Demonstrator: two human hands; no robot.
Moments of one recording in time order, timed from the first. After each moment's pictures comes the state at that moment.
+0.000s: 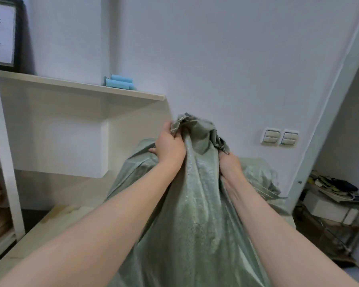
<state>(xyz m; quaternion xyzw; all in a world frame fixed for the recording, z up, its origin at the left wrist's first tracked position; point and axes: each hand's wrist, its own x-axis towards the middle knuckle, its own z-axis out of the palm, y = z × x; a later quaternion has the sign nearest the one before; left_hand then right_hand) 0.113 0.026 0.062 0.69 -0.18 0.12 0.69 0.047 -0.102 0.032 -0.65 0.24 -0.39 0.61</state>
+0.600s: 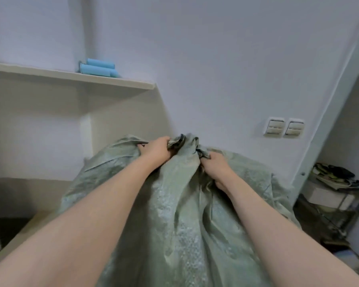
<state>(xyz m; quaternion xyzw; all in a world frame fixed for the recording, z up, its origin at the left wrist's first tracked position) 0.235 -0.015 0.024 0.91 -0.31 0.02 0.28 0.114 -0.144 0.000 -0.82 0.26 -0.27 0.44</state>
